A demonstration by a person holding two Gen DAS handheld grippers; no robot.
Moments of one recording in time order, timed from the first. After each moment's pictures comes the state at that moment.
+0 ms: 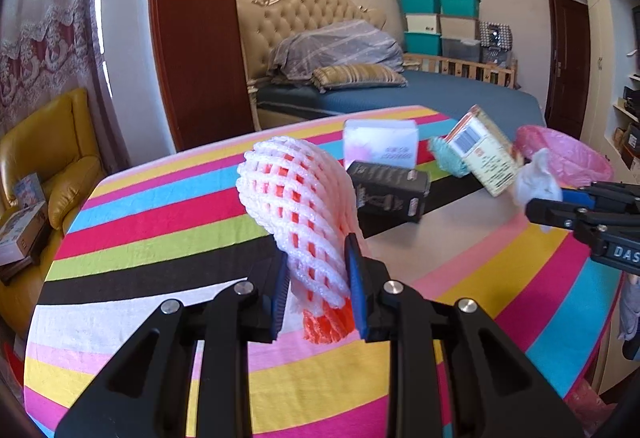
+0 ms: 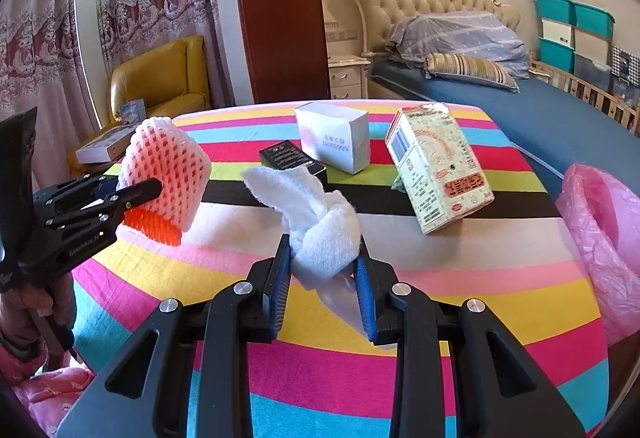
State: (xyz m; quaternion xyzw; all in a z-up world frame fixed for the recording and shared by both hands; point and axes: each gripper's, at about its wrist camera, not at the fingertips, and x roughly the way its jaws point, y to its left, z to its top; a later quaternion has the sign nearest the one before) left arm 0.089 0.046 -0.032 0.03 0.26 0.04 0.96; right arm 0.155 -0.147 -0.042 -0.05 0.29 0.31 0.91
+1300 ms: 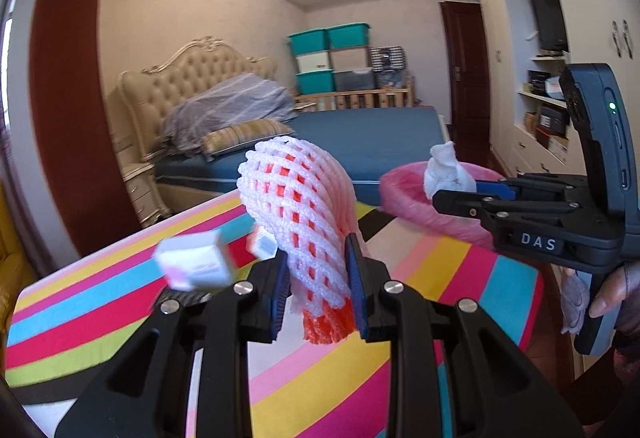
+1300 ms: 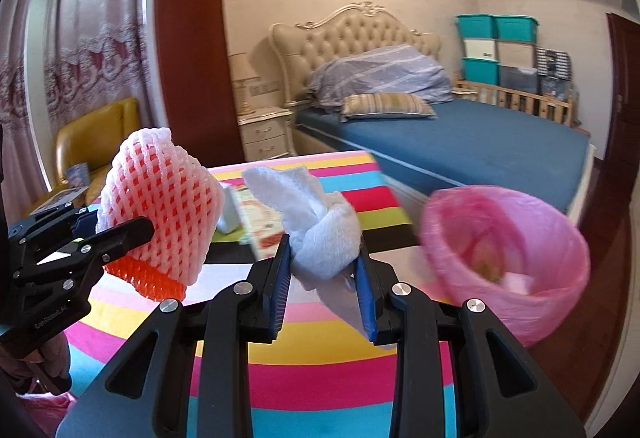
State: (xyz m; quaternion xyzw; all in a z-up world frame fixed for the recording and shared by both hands) left arm 0.120 -0.108 0.011 0.10 0.18 -0.14 0.97; right arm 0.171 -0.283 -0.006 0.01 0.22 0.18 0.96
